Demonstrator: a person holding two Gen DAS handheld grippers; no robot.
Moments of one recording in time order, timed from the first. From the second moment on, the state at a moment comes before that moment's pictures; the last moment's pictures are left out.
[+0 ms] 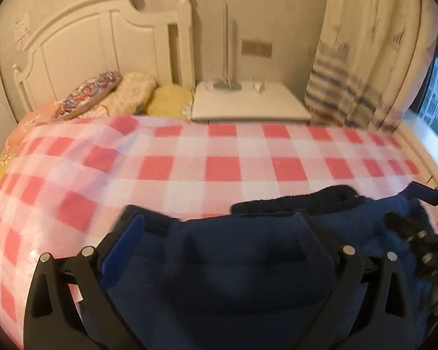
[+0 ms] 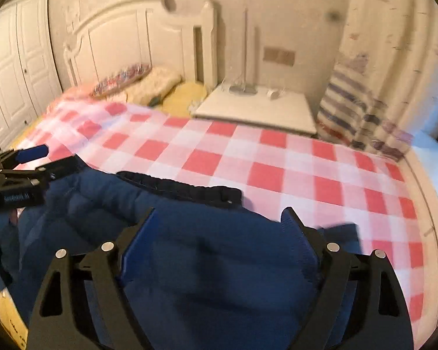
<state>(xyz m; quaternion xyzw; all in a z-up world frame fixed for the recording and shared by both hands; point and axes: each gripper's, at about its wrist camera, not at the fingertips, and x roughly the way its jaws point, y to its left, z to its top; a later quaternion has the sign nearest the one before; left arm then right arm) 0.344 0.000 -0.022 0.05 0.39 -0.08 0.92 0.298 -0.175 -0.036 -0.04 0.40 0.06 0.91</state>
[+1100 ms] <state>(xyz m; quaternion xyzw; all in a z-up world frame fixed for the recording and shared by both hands) 0.366 0.047 -0.060 0.08 0.43 -0.03 0.90 0.302 -0.260 -0.063 0.03 0.44 0.00 0.90</state>
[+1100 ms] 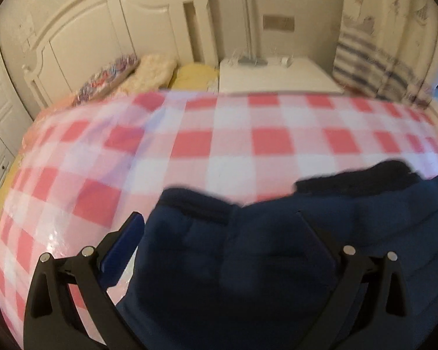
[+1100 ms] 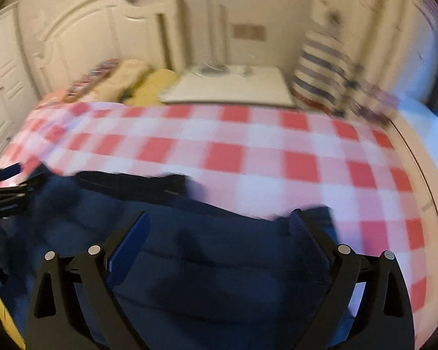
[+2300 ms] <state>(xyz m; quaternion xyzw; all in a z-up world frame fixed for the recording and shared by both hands) 0.375 0.076 -0.088 -0.01 0.46 -0.04 0.89 0.308 -0.160 -0.091 -0.03 0.45 0.08 0.89</state>
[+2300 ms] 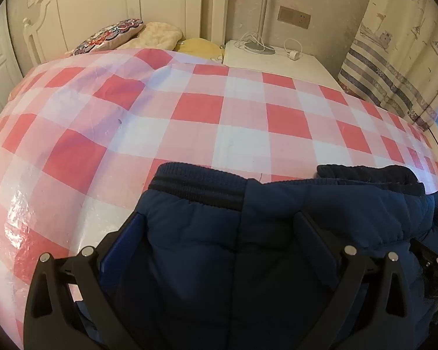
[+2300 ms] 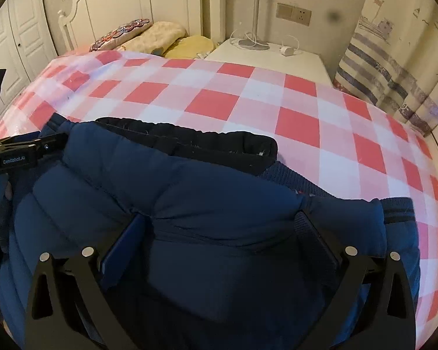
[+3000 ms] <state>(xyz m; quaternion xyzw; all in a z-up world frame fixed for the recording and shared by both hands) 0.332 0.050 -0.085 0.03 0.45 -0.08 0.89 0.273 -0.284 -0.095 0.13 0.44 0.02 0.89</state>
